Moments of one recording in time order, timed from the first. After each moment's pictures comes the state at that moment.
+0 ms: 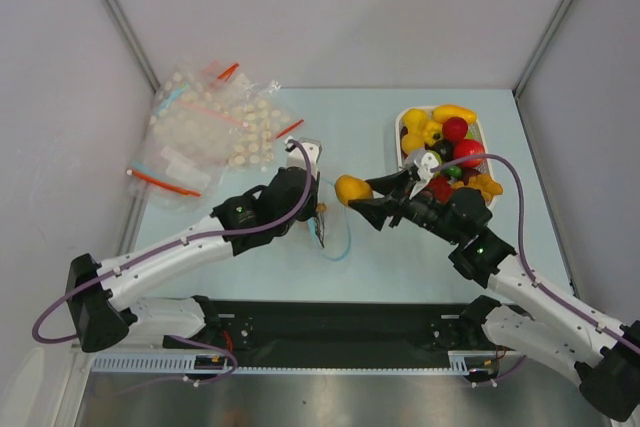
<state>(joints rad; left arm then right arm) -0.98 1.21 1.05 -0.43 -0.53 -0.40 0.69 0.83 0.60 0.33 -0.32 0.20</state>
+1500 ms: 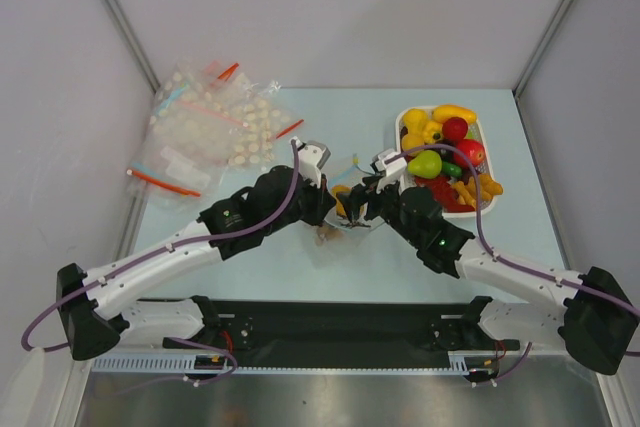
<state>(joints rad) -0.98 1.14 1.04 -0.36 -0.18 -0.40 0.86 1.11 0.62 0.39 0.18 0.18</state>
